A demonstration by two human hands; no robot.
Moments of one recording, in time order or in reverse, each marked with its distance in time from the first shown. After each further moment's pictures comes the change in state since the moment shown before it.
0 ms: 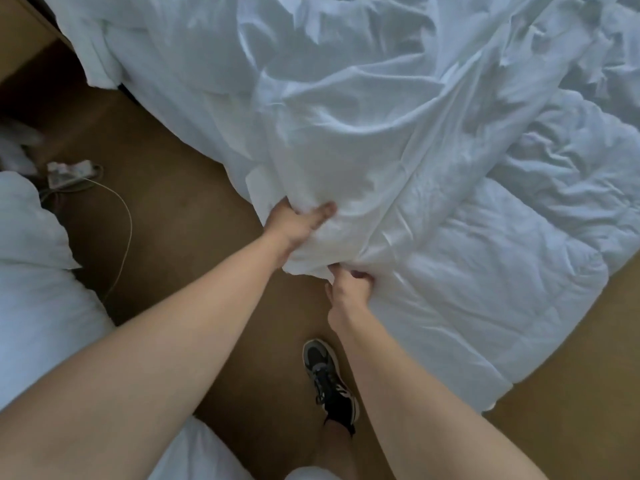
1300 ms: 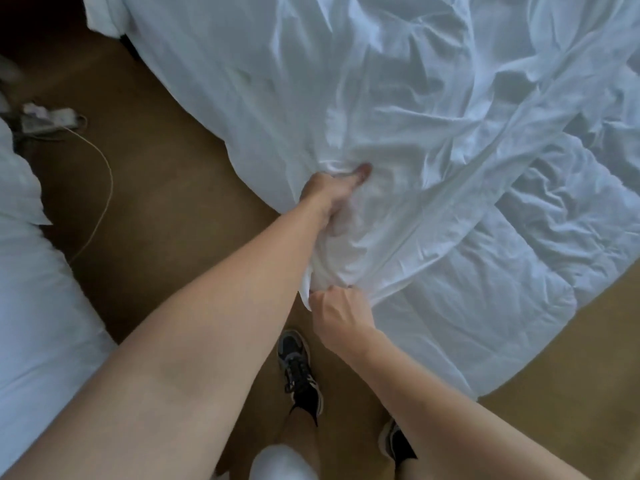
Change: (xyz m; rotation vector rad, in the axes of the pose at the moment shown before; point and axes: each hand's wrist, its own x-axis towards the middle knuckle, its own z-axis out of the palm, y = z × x) left_hand 0.038 0.035 0.035 -0.122 0.033 -0.127; right_hand -0.062 -0.031 -0.031 -2.247 -0.517 -1.035
